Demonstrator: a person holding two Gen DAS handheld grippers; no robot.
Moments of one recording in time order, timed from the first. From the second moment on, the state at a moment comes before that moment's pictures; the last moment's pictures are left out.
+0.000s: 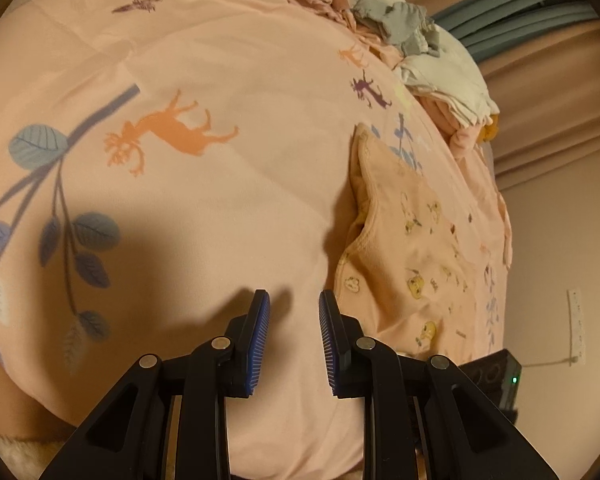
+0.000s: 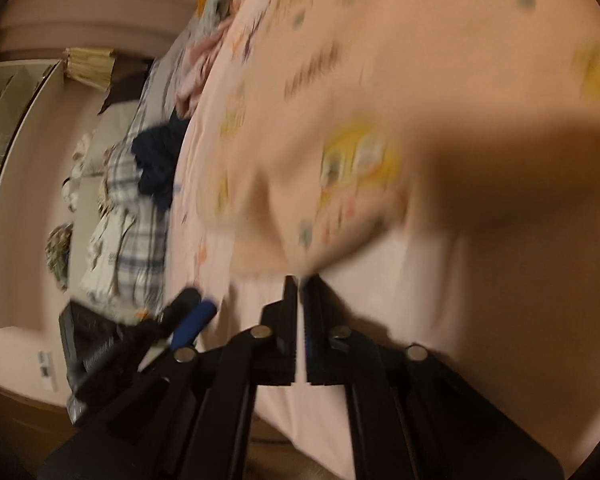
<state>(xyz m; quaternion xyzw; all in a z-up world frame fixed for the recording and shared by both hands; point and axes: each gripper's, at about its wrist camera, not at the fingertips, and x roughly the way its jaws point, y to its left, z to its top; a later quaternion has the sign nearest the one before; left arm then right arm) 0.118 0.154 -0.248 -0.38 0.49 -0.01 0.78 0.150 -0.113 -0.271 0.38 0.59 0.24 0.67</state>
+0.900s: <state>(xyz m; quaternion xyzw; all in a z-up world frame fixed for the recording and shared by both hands) 0.110 0.156 -0.247 -0.36 0.51 -0.01 0.78 0.154 -0.050 -0.265 0.33 0.60 0.27 0.67</state>
